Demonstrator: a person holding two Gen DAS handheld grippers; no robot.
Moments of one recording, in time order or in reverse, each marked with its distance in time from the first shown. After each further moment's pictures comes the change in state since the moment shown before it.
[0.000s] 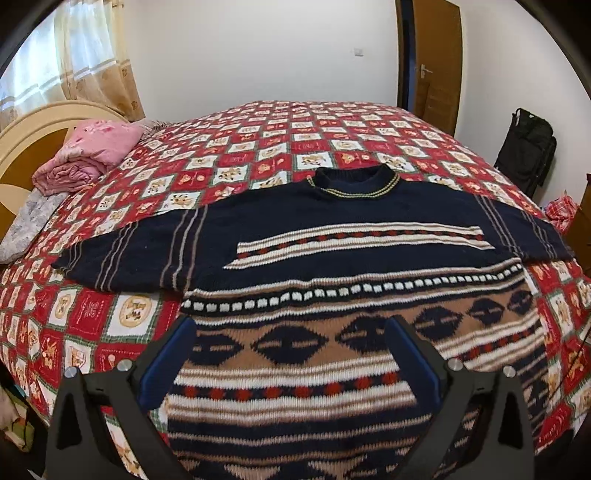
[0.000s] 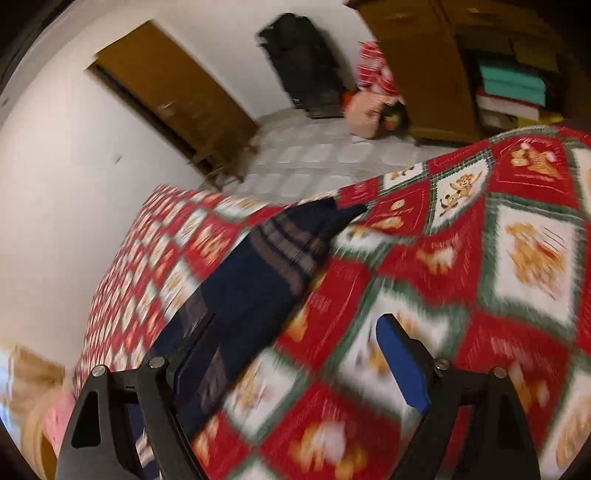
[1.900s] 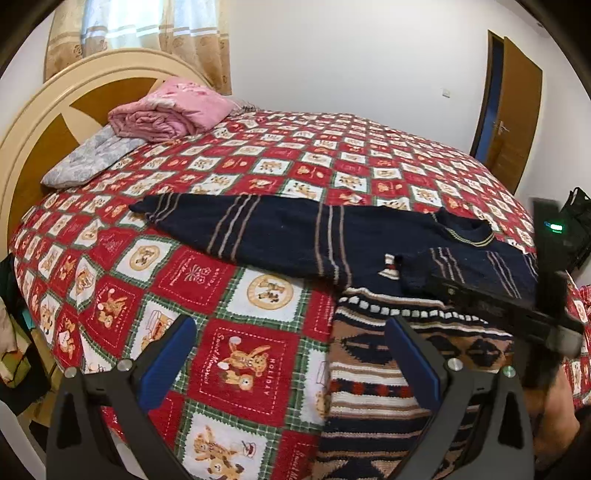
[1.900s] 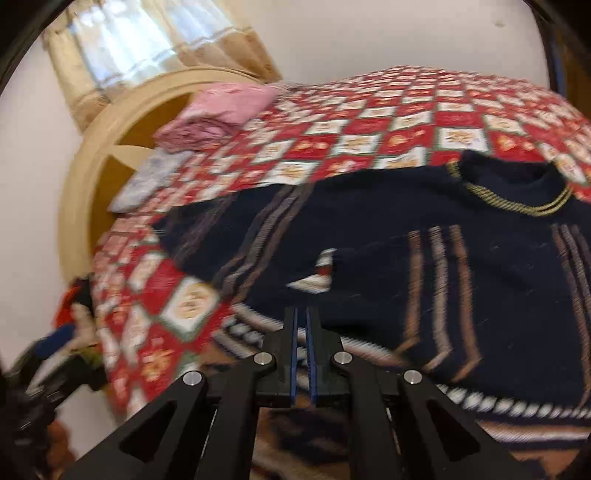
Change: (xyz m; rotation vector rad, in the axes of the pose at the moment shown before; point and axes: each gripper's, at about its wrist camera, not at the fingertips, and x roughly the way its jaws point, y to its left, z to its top) left arm -0.008 0.152 -0.026 -0.286 -0.032 0.119; right arm -0.023 0.376 -0.490 -1.117 0.527 0.745
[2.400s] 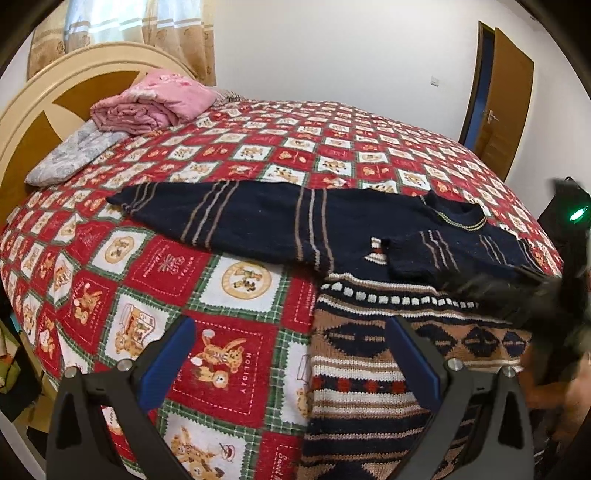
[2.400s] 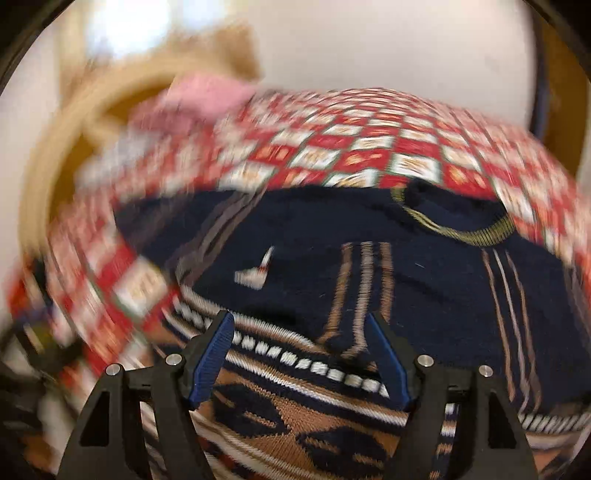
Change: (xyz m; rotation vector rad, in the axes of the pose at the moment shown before) left arm 0.012 -0.011 -0.008 0.027 0.043 -0.053; right arm -0.008 0.017 -0.004 -0.227 0.044 -0.309
